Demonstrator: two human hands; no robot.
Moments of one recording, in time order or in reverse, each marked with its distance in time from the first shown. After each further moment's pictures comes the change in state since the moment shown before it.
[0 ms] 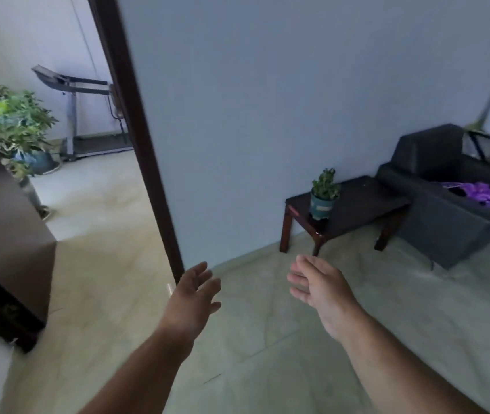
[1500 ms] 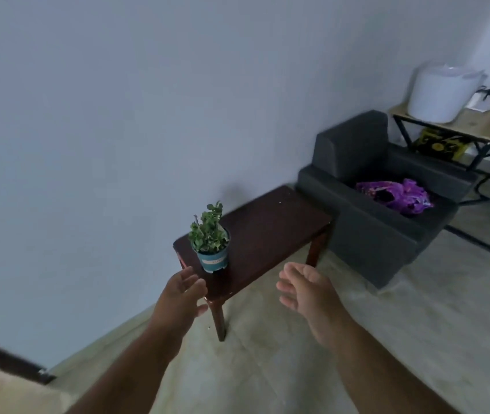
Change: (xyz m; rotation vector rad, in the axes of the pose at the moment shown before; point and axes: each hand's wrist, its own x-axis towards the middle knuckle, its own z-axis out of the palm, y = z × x) left_hand 0.375 0.050 0.584 0.121 -0.103 -0.160; right_hand 0.479 -0.157 -0.424 -0.008 0.133 0.108
